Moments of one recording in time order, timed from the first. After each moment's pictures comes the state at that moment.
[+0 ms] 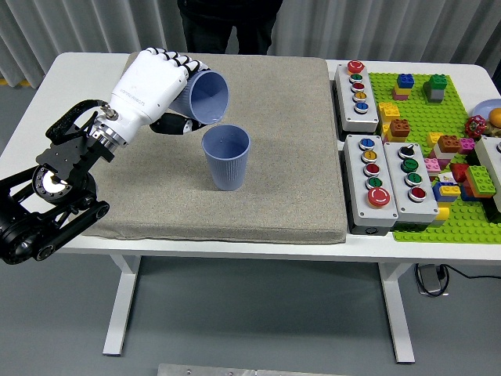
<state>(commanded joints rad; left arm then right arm) -0.71 0.47 -0.69 -1.21 2.27 0.47 0.08 0.23 -0.07 1.98 0.20 -1.28 -0.32 -0.36</state>
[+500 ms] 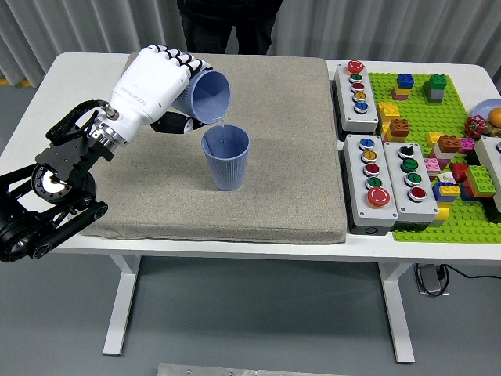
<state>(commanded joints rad) -0.74 0.51 -0.60 -1.22 2.27 0.52 0.12 0.22 -0.07 1.97 0.20 -1.27 -0.33 -0.36</state>
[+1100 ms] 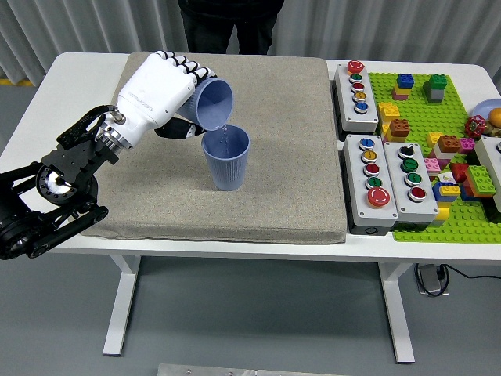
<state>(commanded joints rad) -0.81 0.52 -0.46 -1.22 2.27 0.52 0.19 0.22 -0.07 1.97 0.20 -1.27 -0.33 -0.36</state>
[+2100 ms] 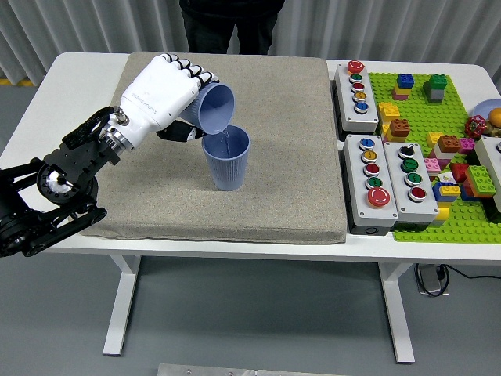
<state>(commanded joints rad) -0.85 0.54 -0.40 -1.23 2.27 0.51 0.22 0.22 -0.07 1.96 0.20 -1.26 -0.33 -0.35</state>
